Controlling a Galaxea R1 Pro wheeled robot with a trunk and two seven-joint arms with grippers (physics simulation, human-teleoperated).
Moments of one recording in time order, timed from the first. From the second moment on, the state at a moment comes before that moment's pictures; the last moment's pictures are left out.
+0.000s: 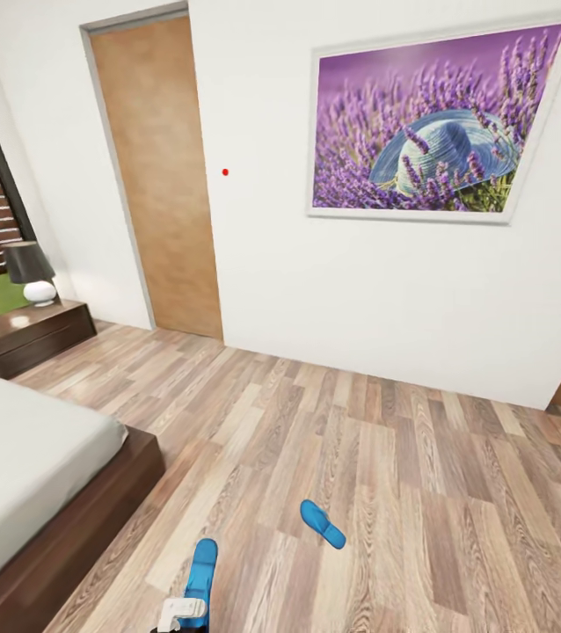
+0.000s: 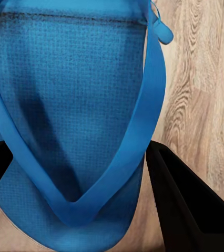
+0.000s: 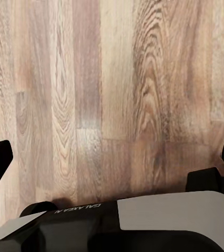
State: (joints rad) left arm -0.42 0.02 0.05 -0.11 0.05 -0.12 -0.39; right arm -0.01 -0.21 -0.22 -0.40 -0.38 0.08 0.63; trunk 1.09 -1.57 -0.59
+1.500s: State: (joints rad) left arm -0.42 0.02 0.05 -0.11 0.05 -0.12 -0.39; right arm -0.01 -0.21 -0.22 -0.40 -0.38 0.08 0.63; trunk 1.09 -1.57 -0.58
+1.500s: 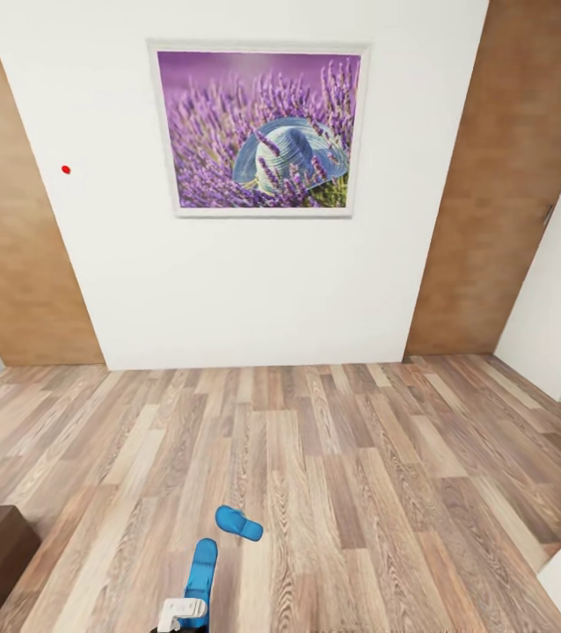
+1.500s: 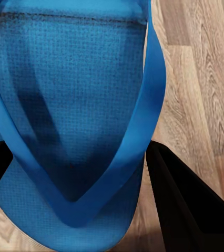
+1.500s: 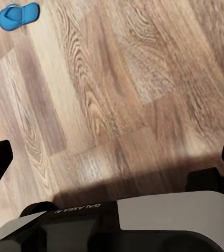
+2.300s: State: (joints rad) left arm -0.42 0.02 0.05 -0.11 0.05 -0.12 -0.39; right arm -0.01 -0.21 -0.22 -0.40 -0.38 0.08 0.63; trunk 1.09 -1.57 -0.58
